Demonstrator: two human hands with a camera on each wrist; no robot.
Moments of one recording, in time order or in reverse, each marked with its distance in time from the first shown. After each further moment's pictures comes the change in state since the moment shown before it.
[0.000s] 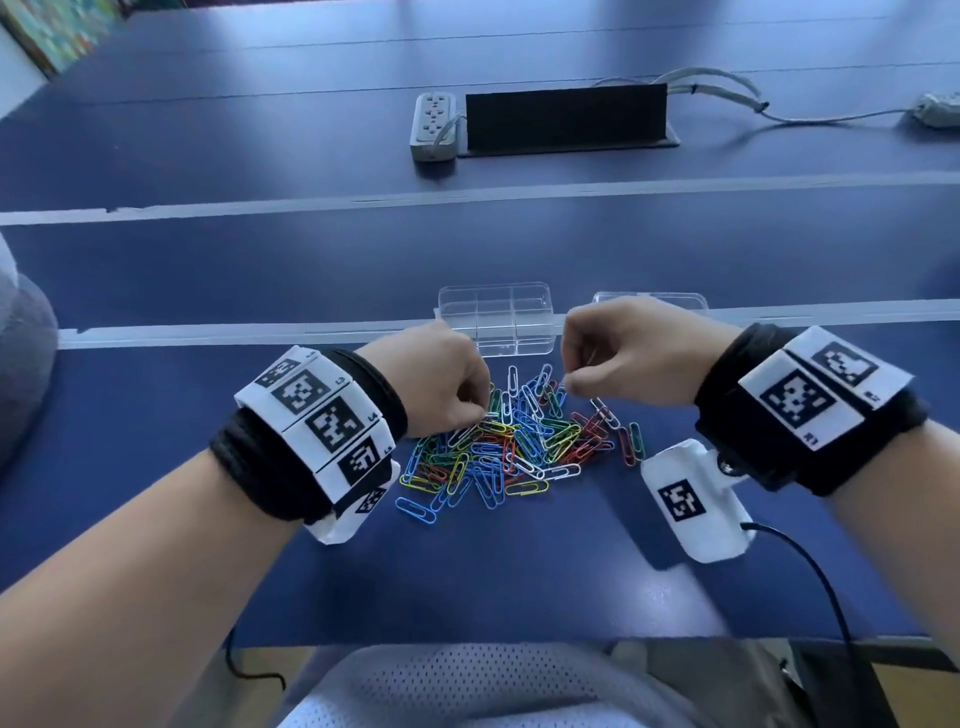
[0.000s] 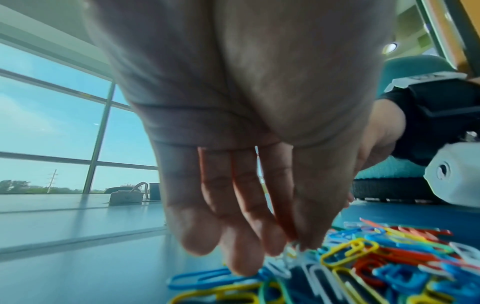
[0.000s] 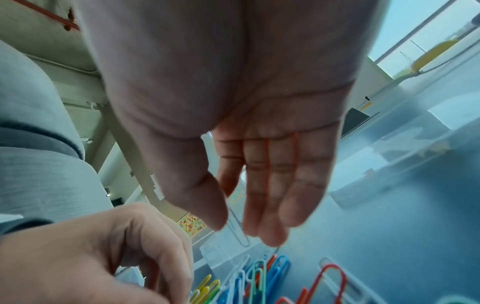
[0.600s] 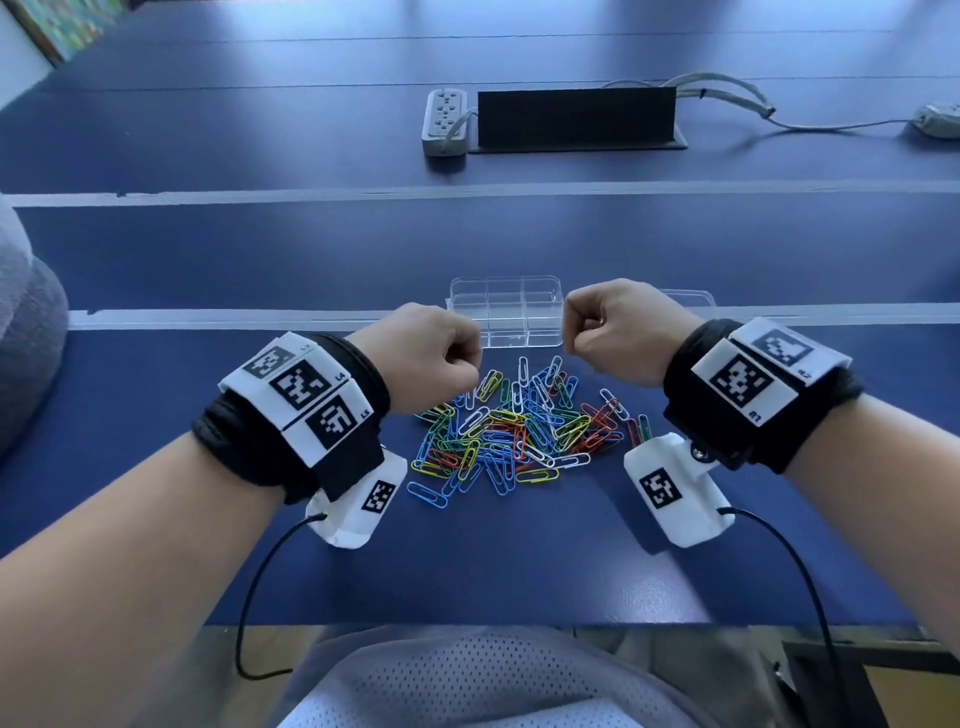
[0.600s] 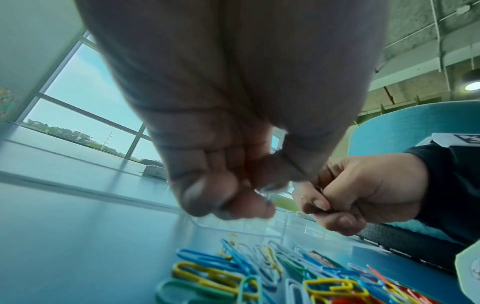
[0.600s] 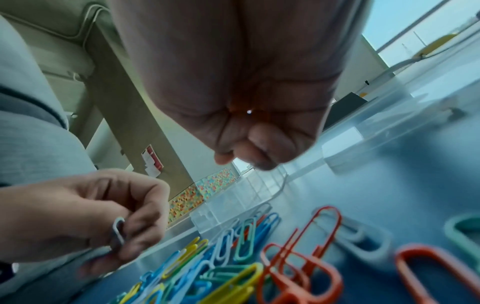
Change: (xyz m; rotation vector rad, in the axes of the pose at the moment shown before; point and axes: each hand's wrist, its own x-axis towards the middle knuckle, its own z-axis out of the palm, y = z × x) left_hand -0.013 -0.009 -0.002 -0.249 0.127 -0.116; right_hand 0.013 -0.014 0.010 0.087 0.148 0.160
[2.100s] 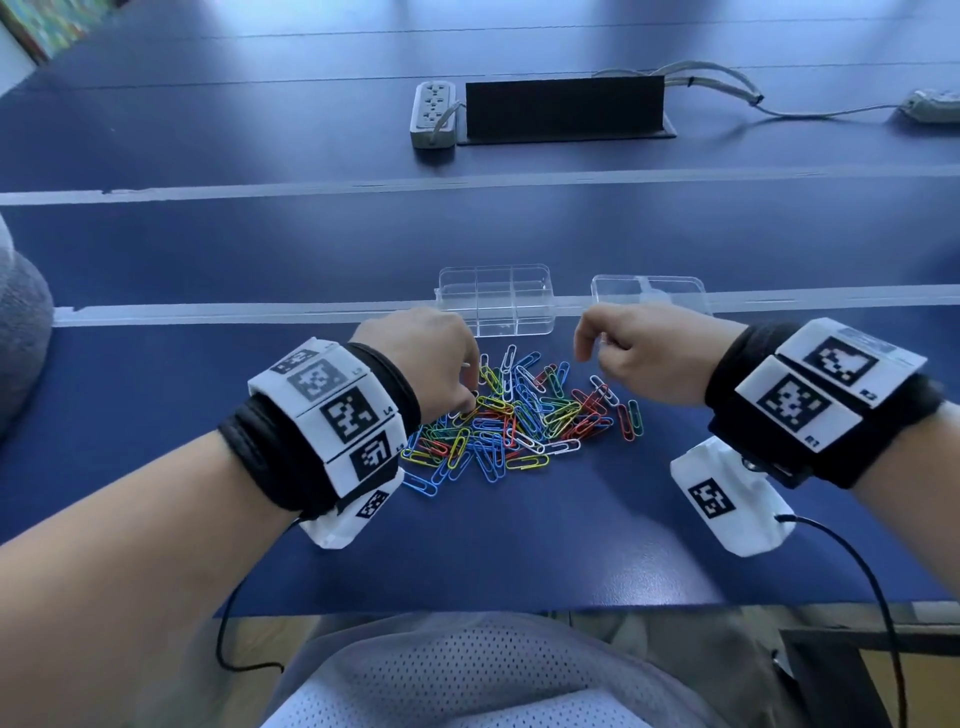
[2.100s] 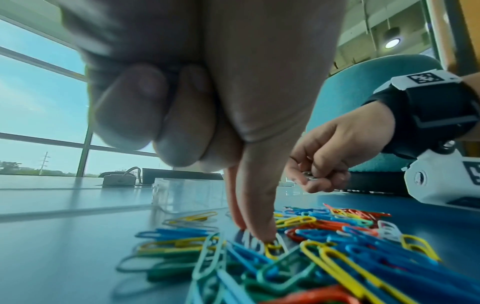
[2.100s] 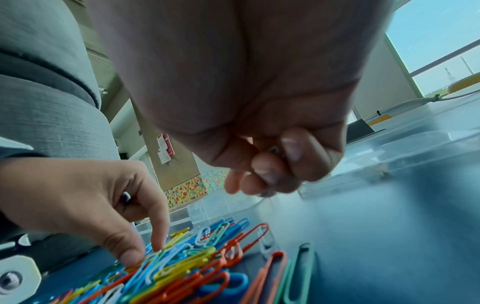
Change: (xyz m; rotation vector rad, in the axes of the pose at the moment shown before) left_hand 0.000 0.016 0.012 0.310 -0.054 -0.124; right_hand -0.030 0.014 -0.007 -0.222 -0.146 -0.008
